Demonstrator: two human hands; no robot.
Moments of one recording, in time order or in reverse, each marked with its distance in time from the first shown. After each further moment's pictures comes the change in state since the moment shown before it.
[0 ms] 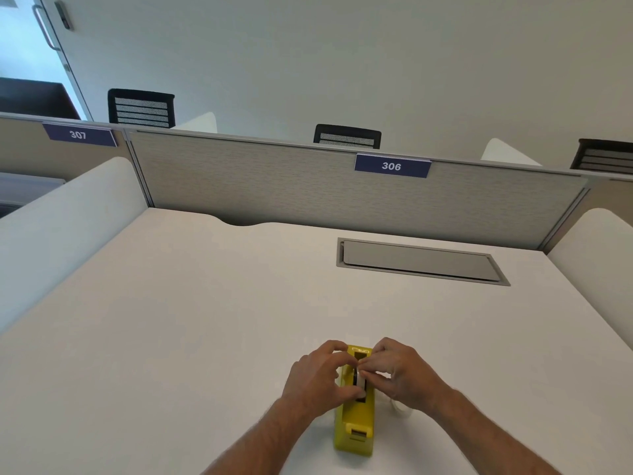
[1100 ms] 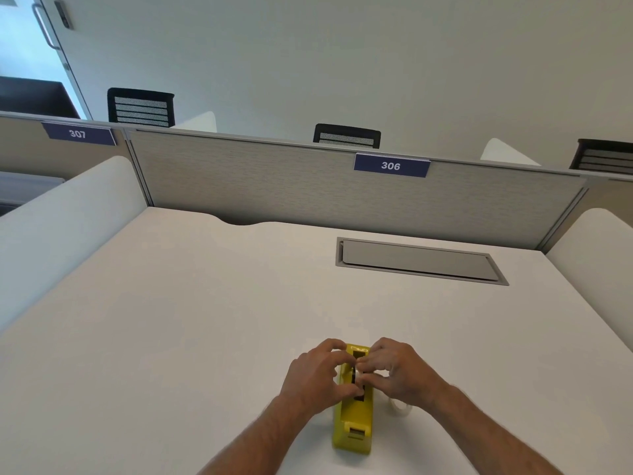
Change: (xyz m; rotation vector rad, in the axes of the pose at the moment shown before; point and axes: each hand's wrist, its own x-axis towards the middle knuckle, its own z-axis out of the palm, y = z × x) left_hand 0.001 0.000 -0.002 0.019 -0.007 0.015; right_hand 0.002 0.002 -0.001 0.046 -0.031 0.009
